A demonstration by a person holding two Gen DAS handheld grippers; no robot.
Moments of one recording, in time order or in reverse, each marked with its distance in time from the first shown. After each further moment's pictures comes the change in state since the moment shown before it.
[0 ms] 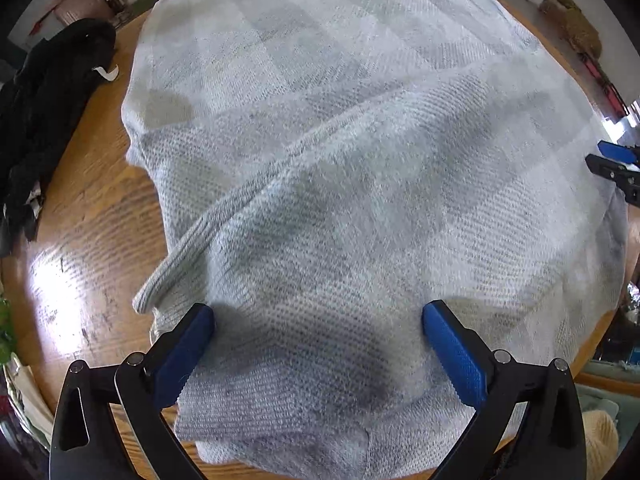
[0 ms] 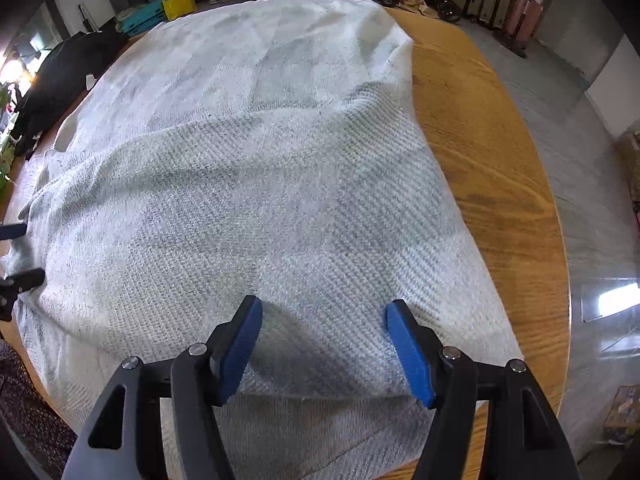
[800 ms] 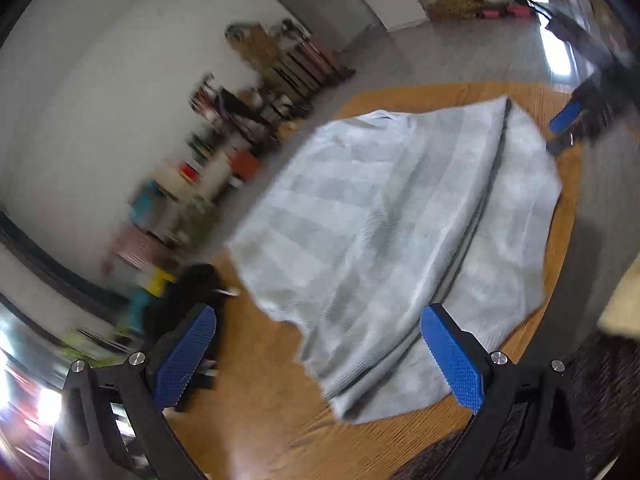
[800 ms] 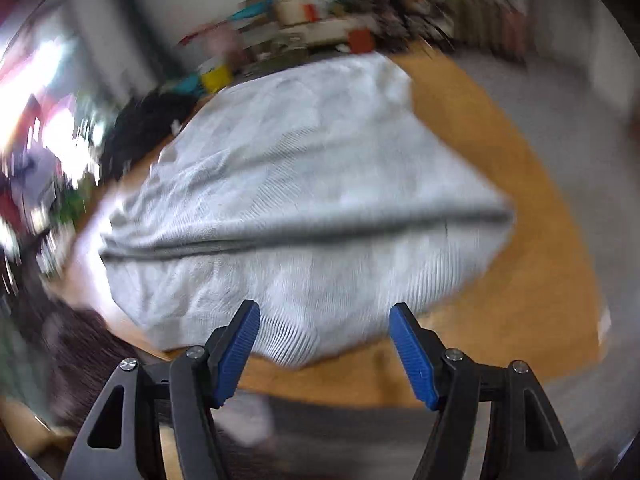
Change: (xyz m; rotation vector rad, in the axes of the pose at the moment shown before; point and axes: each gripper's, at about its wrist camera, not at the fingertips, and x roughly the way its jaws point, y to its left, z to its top) left arm -0.136 -0.071 -0.119 0.547 -0.629 0.435; right arm -0.061 0.004 -0.139 0.152 -0.262 0.266
